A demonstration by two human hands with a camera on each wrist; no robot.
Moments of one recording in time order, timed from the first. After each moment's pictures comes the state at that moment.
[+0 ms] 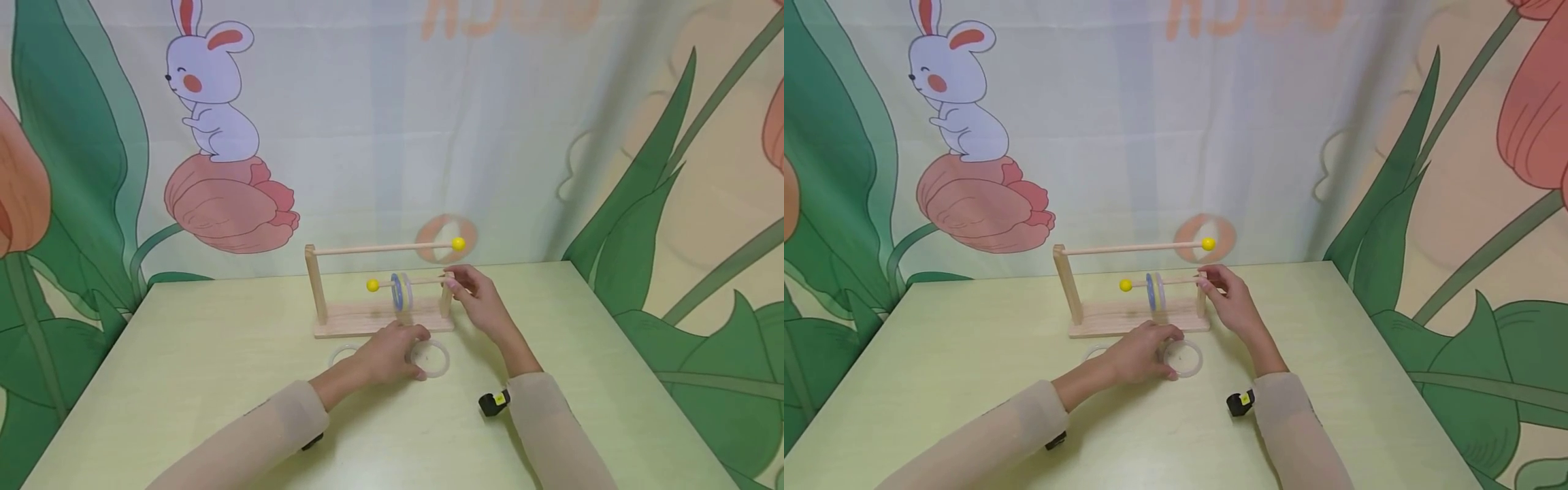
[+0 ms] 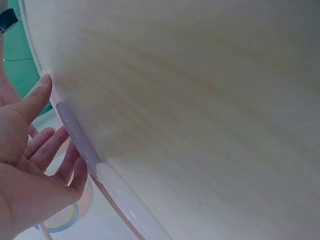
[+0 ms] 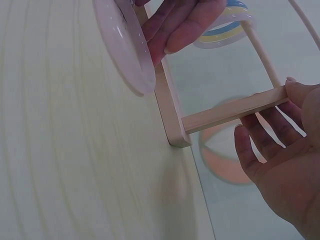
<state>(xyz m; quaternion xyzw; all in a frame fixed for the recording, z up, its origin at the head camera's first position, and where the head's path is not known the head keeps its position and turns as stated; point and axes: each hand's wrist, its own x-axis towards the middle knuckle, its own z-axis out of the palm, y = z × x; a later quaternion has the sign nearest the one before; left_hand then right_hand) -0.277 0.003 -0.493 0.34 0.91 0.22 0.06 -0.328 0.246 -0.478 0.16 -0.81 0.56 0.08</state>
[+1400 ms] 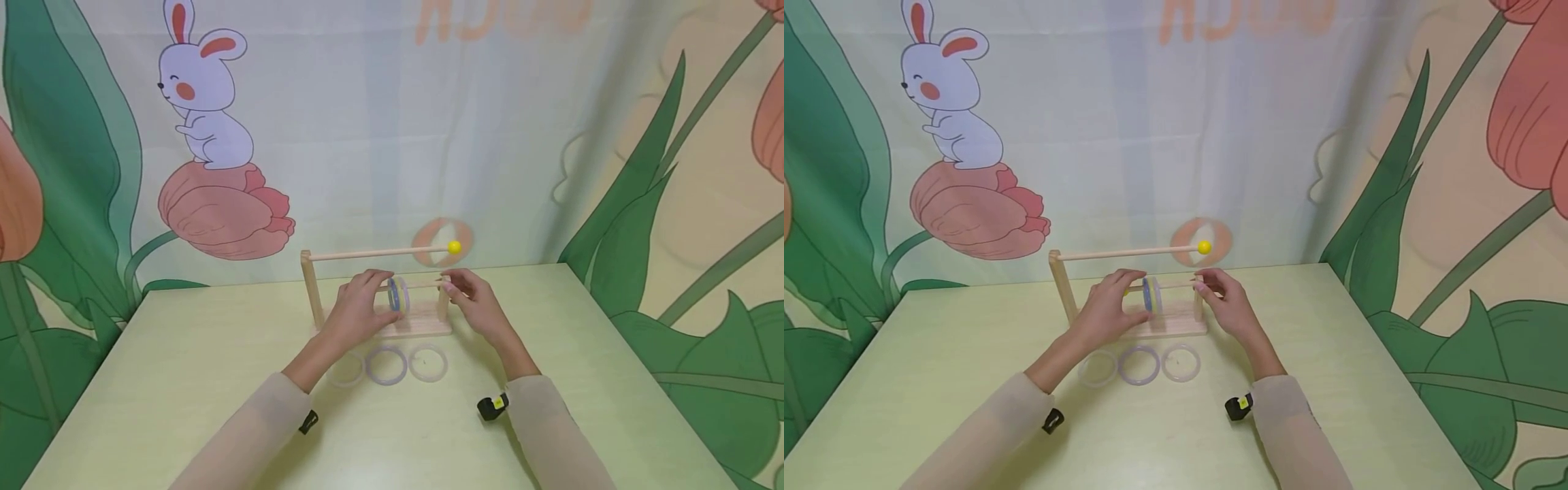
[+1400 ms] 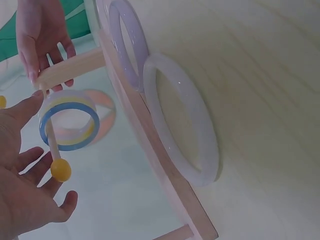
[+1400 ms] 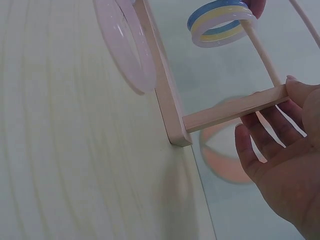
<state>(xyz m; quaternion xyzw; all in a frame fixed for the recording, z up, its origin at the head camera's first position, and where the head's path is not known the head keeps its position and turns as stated) -0.308 -0.032 -0.440 0.26 0.92 0.28 -0.12 -0.331 0.248 -0.480 0.16 -0.80 0.57 0.08</state>
